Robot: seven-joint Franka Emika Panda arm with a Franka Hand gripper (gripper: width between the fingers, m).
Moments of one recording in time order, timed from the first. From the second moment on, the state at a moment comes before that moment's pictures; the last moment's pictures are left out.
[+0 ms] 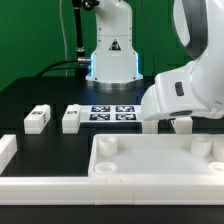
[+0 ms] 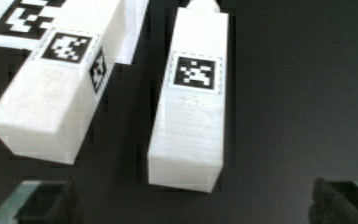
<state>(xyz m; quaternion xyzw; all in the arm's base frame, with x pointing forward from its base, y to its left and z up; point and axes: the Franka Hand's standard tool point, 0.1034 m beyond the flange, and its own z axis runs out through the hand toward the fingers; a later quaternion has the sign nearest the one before) 0.482 0.113 0.040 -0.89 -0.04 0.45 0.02</state>
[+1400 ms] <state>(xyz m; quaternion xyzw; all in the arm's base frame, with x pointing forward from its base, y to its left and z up) 0.462 0.120 0.039 -0.88 -0.05 0.47 0.02</state>
